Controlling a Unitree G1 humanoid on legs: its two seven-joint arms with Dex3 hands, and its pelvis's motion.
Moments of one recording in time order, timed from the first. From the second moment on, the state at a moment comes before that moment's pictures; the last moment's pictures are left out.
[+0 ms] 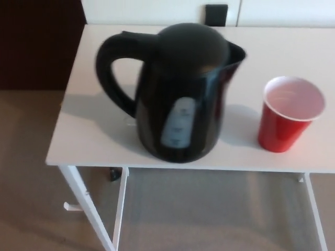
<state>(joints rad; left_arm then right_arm) 0.25 0.40 0.34 1.22 -0.17 -0.32 -0.36 -0.06 -0.39 -0.29 1.30 0.12 -0.17 0.29</state>
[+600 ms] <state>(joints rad) 0.24 0.42 0.31 1.23 -0.16 -0.33 -0.34 -0.07 -0.37 -0.27 1.29 0.11 -0.17 0.27</state>
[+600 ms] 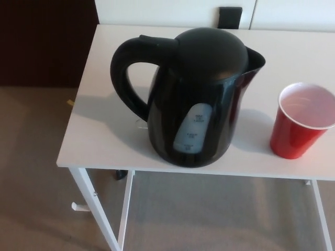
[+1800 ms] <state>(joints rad) 0.09 0.42 0.43 0.35 -0.25 -0.27 -0.33 -0.09 -0.37 -0.25 1.29 0.08 -0.17 0.24</state>
